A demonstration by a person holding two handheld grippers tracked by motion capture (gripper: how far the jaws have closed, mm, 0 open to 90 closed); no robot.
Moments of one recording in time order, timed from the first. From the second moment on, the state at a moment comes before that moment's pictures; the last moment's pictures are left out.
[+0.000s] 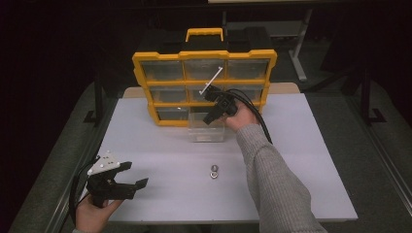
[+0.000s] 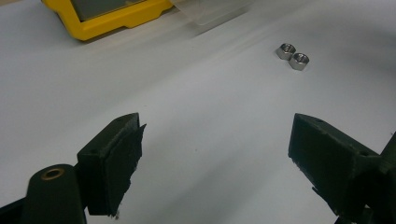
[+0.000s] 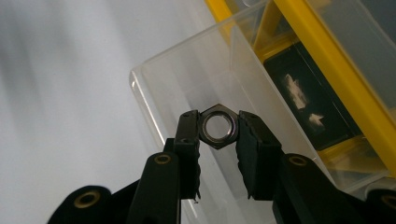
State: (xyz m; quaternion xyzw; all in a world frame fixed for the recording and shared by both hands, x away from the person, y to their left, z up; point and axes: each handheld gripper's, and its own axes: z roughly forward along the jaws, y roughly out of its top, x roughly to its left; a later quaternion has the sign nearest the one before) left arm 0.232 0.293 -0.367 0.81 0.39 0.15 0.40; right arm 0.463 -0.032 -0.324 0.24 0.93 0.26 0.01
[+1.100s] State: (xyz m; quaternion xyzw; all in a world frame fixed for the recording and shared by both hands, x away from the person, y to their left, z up) left arm 0.232 0.296 -0.367 0.81 0.39 0.15 0.41; right arm 0.442 -0.063 -0.308 0.25 0.93 0.29 0.01
